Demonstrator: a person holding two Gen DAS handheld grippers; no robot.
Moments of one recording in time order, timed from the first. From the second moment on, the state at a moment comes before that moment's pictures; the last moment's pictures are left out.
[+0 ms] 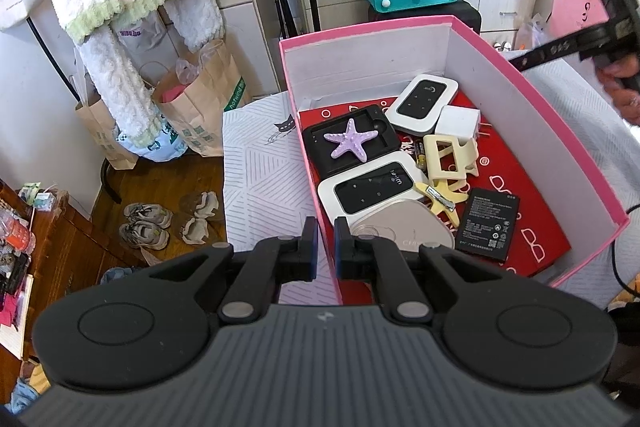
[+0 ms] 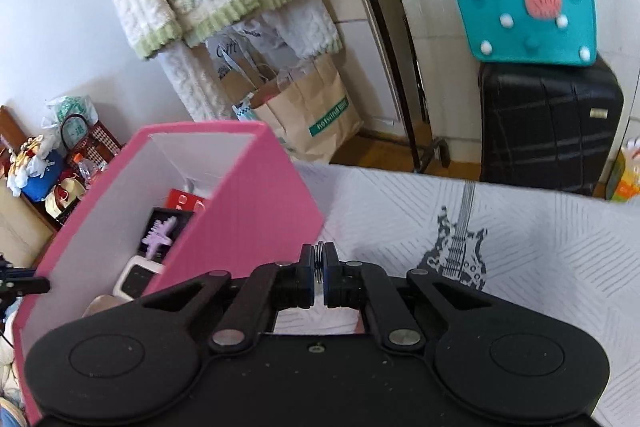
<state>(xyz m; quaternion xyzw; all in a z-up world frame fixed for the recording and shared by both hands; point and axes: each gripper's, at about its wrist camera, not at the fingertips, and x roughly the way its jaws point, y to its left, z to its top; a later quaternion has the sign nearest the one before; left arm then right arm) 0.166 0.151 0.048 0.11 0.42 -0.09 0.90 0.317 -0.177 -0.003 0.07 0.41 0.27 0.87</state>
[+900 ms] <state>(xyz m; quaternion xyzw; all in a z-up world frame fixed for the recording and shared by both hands) 0.167 0.144 0.049 0.13 0.42 -0.09 0.89 0.248 -0.053 0.089 -0.03 0.35 0.41 0.84</state>
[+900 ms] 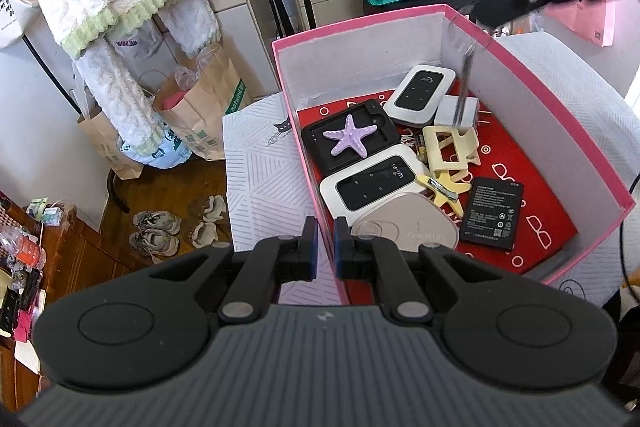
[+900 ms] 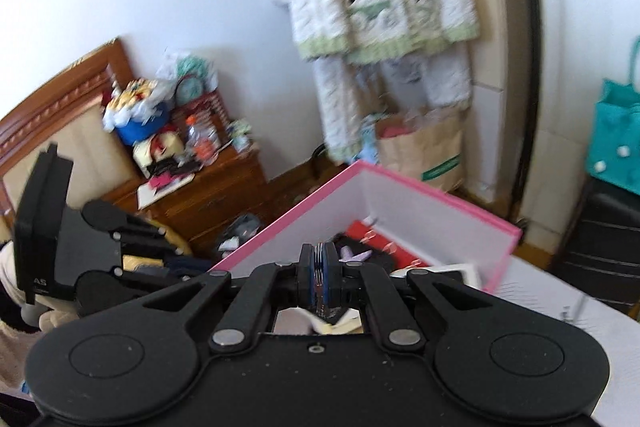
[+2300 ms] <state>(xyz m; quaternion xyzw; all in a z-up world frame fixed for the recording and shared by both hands) 0.164 0.151 0.042 0.11 0.41 -0.10 0.90 0.242 -0.196 -0.034 0.03 0.38 0.16 0.91</state>
